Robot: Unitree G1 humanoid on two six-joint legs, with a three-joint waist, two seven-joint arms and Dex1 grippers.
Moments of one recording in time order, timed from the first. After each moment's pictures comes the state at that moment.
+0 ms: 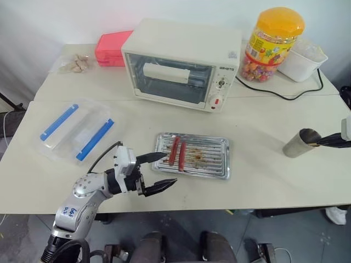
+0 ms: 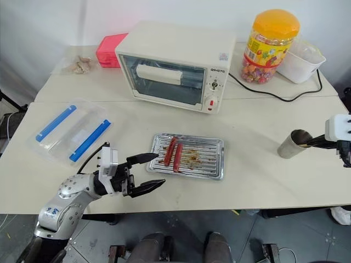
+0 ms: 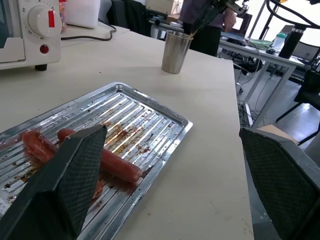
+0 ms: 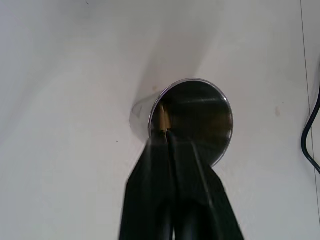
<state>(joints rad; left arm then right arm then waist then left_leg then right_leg) -0.08 0.49 -0.01 -0.34 -0.57 0.32 -0.90 -0.66 -1.29 0.00 0.77 0.09 -0.46 1.54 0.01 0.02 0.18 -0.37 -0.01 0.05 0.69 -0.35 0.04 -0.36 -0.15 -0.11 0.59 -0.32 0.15</state>
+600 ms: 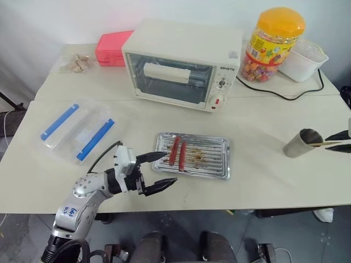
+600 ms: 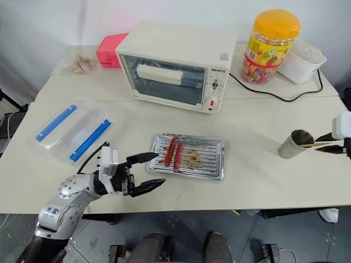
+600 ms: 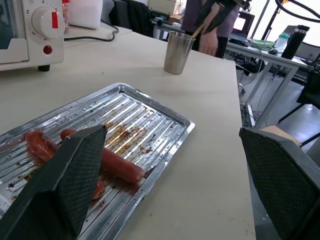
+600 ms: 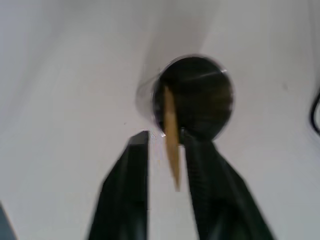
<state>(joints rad) -0.09 0.49 -0.01 -0.34 -0.57 0.32 -0.90 -0.62 -1.36 0.00 0.73 0.08 -0.43 1.54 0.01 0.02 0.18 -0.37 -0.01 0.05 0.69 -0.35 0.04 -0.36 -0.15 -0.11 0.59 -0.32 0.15</state>
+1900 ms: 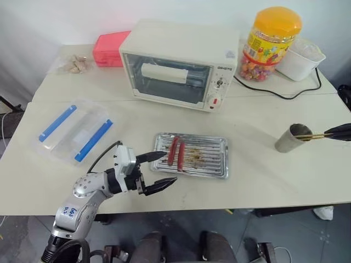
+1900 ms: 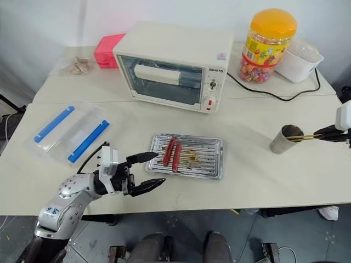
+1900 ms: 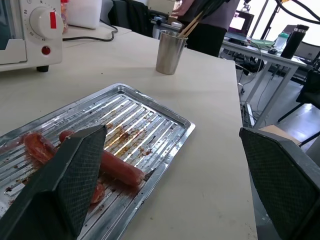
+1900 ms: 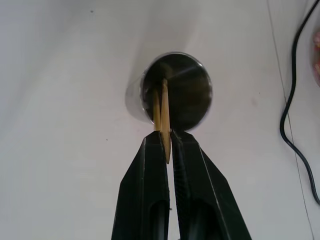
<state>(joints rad) -0.09 0.49 -0.01 -0.34 -0.57 0.32 -0.89 -0.69 -1.36 0.00 0.72 0.17 -0.27 1.55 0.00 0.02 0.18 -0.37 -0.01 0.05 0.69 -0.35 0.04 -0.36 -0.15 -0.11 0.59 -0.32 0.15</state>
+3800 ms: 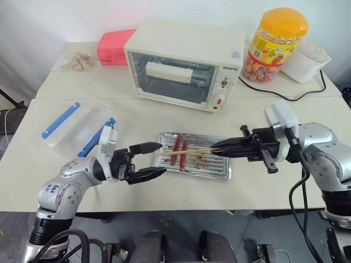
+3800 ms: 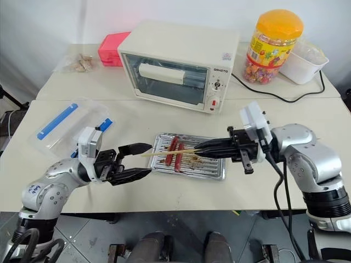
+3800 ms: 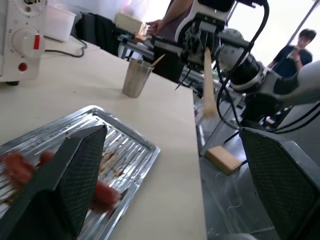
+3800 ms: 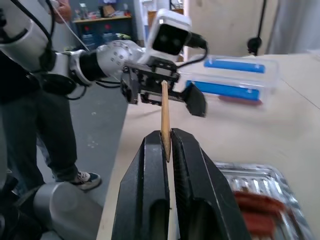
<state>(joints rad) -0.25 0.56 0.10 -0.27 -0.86 0.63 -1.03 -0.53 -0.77 0.03 -0.23 0.80 0.49 1.32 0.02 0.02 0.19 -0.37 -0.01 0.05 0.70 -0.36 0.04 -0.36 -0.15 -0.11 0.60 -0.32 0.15</state>
